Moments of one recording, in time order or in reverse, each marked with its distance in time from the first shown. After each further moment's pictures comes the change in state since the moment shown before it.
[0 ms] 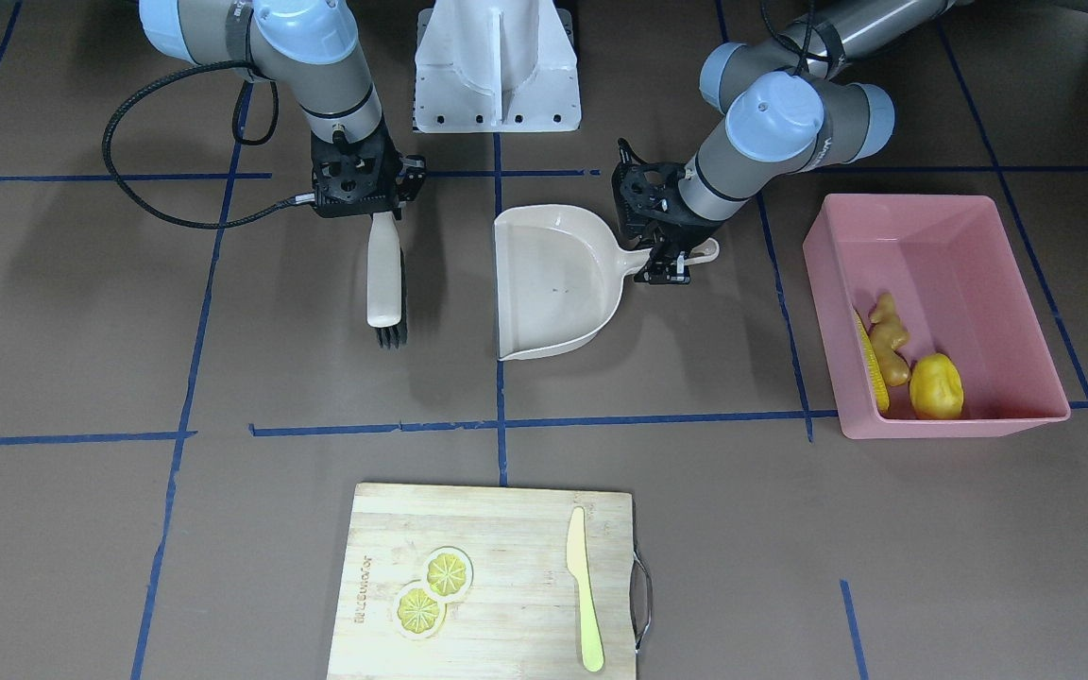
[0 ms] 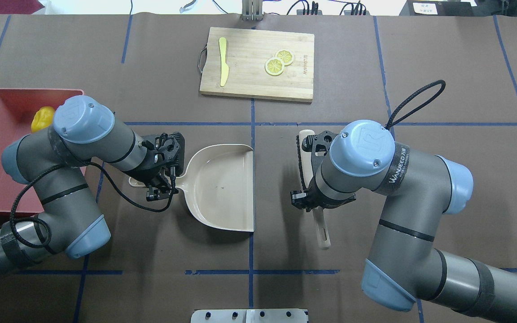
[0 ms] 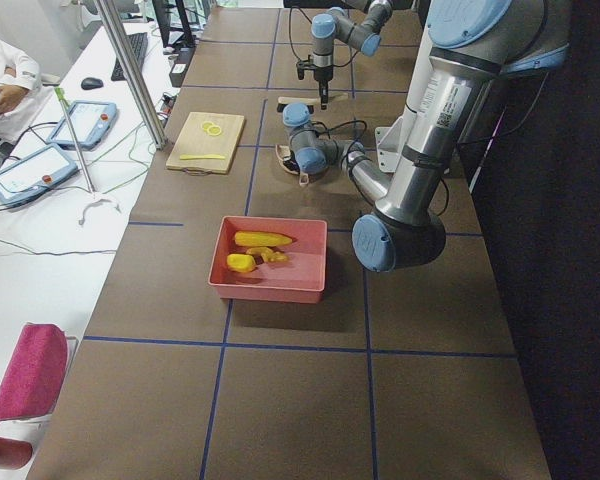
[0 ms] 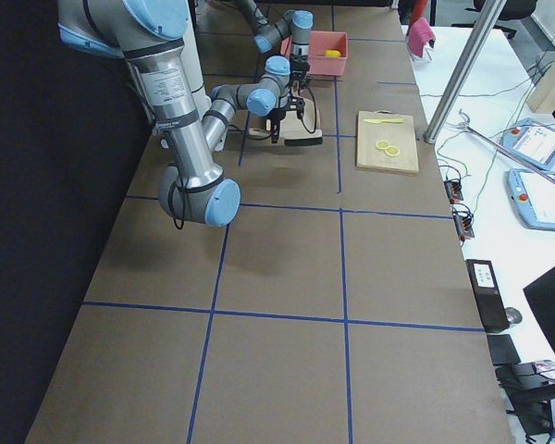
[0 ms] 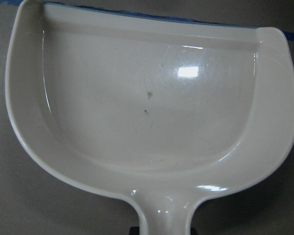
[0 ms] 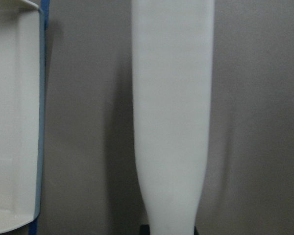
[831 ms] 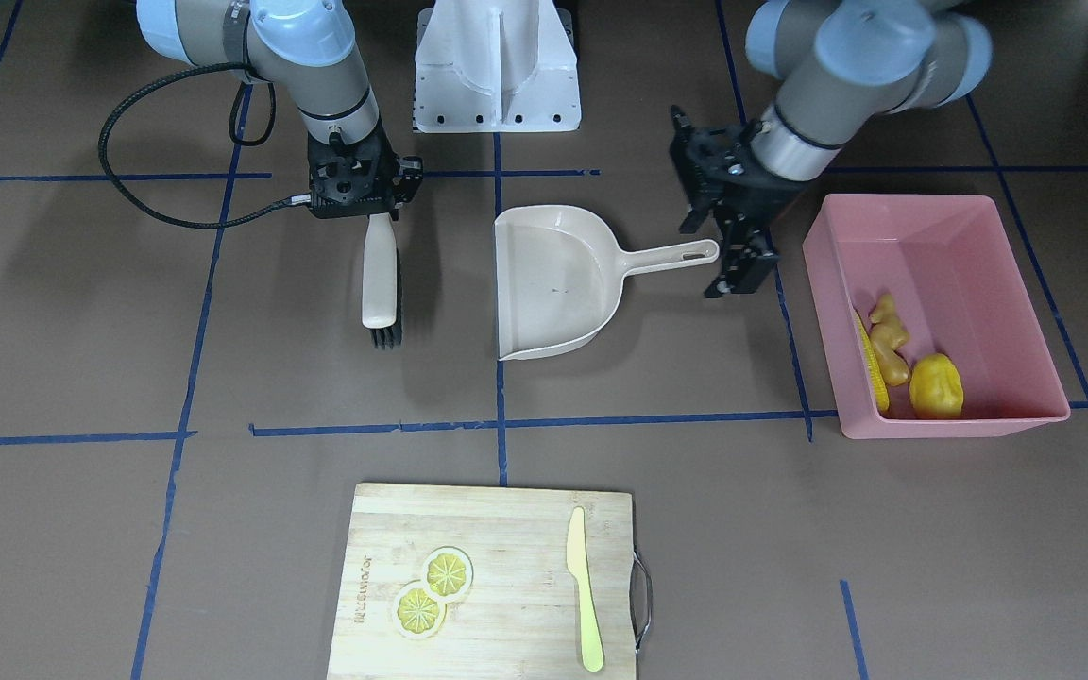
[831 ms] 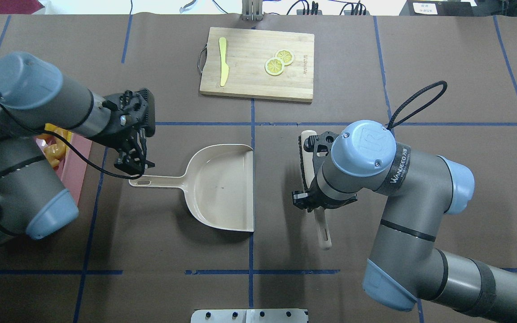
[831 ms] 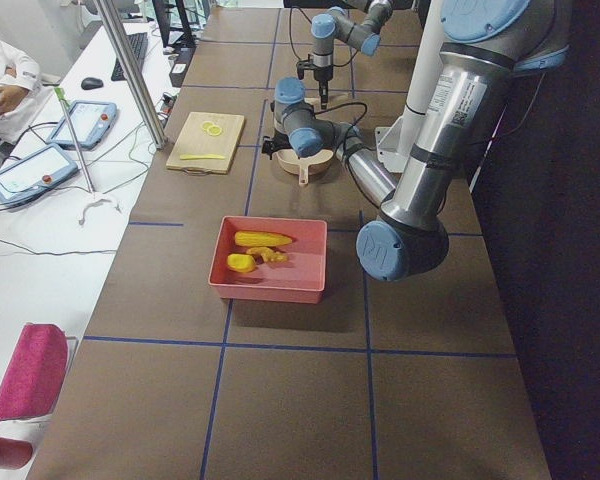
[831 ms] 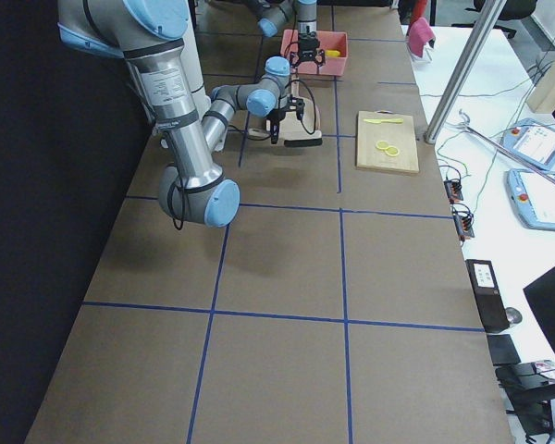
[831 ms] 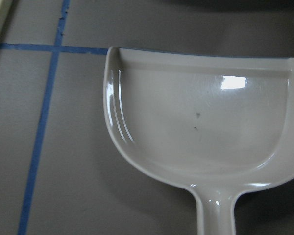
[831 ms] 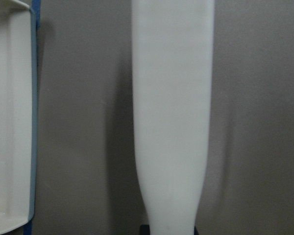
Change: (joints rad) left arm -0.207 0.050 -0.239 0.225 0.000 0.030; right arm 0.007 -0.012 0.003 0.000 0.006 0.007
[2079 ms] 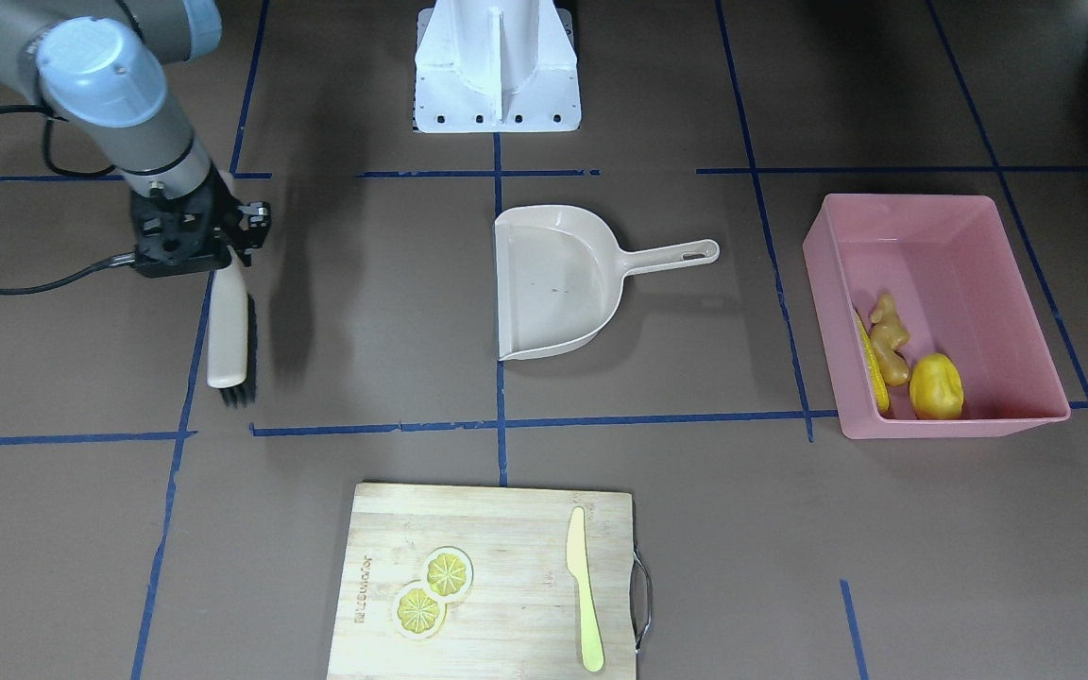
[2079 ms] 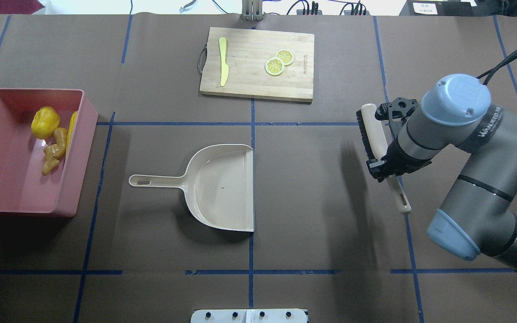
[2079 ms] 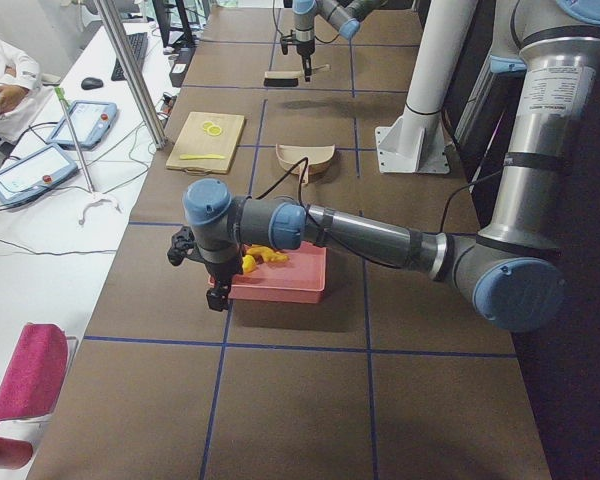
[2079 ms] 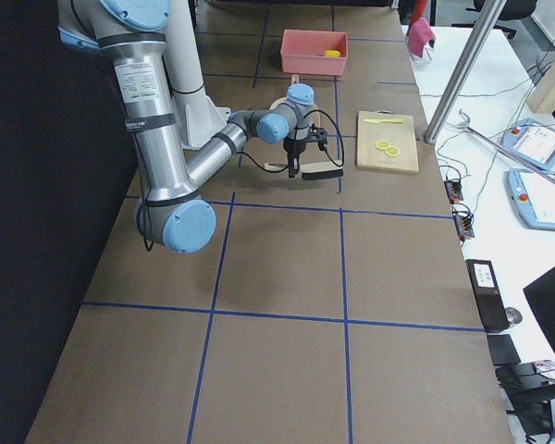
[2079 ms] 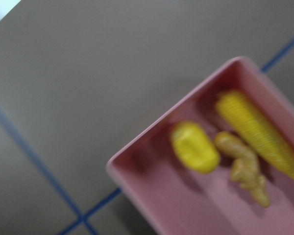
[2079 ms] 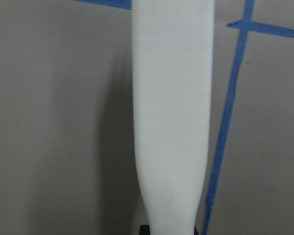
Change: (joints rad) left arm -0.722 0.272 0.292 0.288 -0.236 -0.230; right arm 0.269 -0.231 0.030 0.000 0.122 -0.383
